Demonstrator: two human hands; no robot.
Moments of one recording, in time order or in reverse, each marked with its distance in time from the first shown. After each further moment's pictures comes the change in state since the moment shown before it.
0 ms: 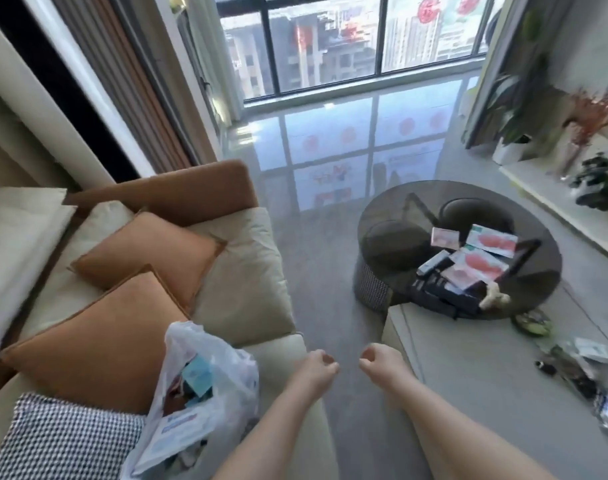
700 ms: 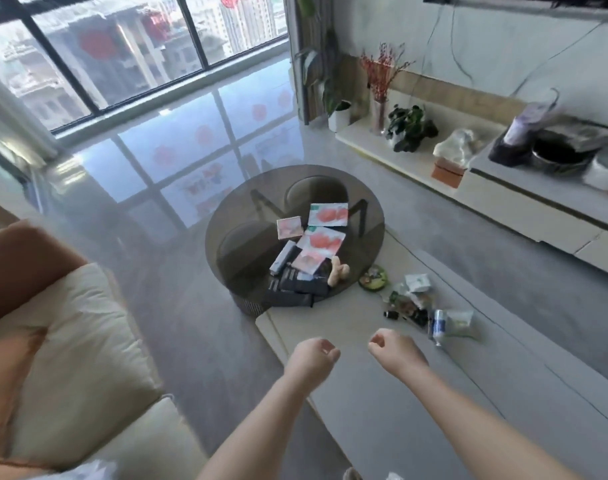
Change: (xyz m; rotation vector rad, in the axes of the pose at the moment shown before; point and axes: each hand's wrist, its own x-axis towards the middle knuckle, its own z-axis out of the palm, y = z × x) left_hand 0.036 0.270 0.229 0.376 -0.239 0.313; right_hand -0.016 0.313 -0.177 0.235 0.224 0.390
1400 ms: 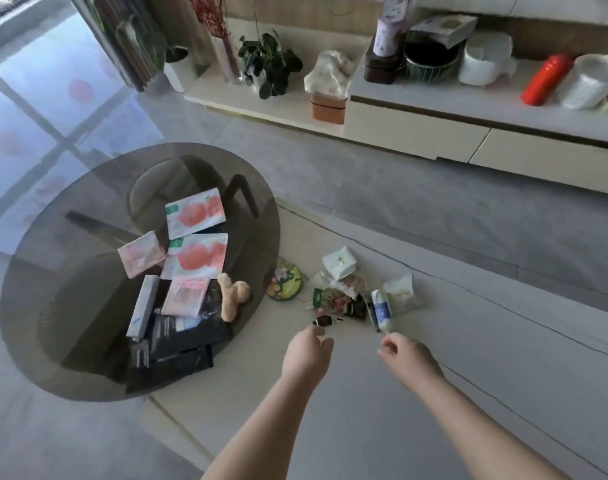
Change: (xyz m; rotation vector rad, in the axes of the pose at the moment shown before) left_hand 0.265 0.096 0.151 0.136 -0.224 0.118; right_hand 0.182 0.185 0.019 0.302 0.119 0.439
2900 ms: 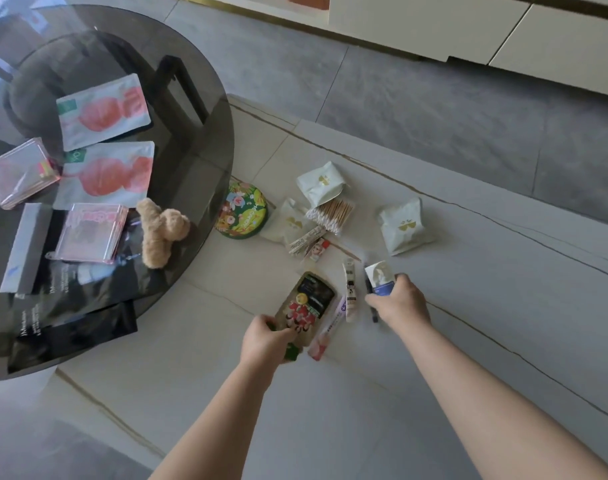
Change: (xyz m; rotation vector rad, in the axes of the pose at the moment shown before) left_hand 0.096 -0.110 0.102 -0.547 -0.029 -0.373; right_hand 0.133 0.067 0.092 0.127 0.167 0.265
